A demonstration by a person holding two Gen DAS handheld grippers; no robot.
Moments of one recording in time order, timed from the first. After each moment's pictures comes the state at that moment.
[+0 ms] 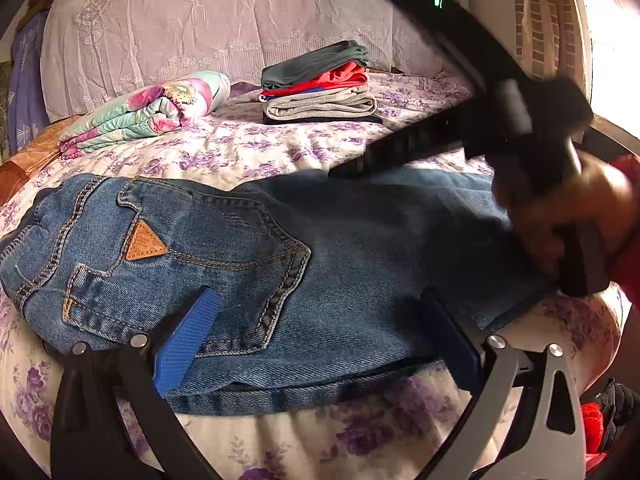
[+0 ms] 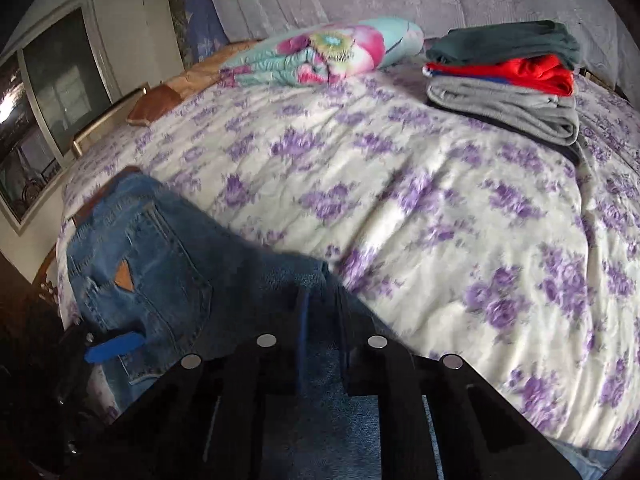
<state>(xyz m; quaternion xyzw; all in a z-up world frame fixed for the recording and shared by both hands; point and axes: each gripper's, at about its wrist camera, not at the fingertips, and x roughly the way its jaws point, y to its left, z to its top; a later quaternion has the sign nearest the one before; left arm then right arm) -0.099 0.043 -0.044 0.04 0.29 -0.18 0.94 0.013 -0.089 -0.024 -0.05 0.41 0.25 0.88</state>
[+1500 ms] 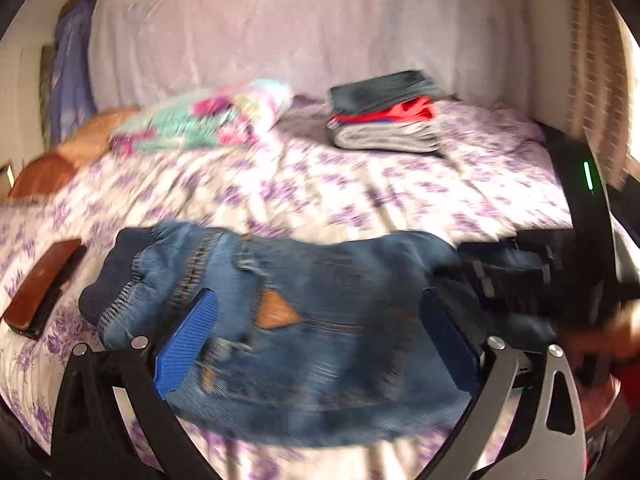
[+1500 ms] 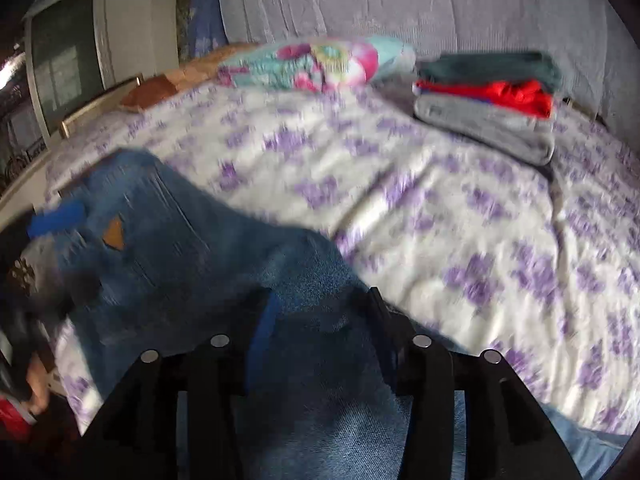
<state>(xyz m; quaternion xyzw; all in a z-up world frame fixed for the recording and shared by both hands) -0.056 0.106 -0.001 0.00 0.32 -0.08 0.94 -0.002 -0.095 -0.039 -0.09 0.40 0.22 0.89</state>
